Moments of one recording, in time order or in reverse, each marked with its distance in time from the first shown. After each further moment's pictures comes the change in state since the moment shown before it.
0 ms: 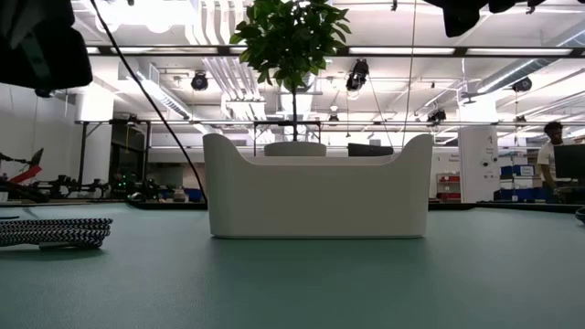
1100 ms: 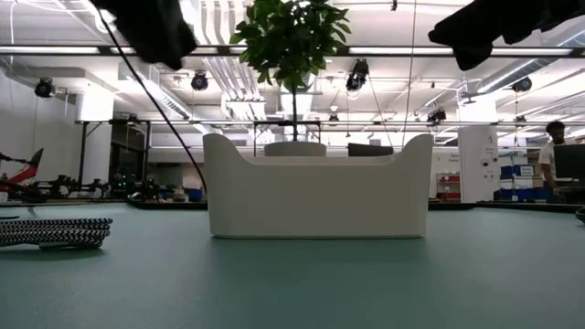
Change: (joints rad) left arm 0.179 -0.047 0.102 -0.191 -0.148 0.577; right arm 0.000 -0.022 -0.058 -0.118 0.001 0.184
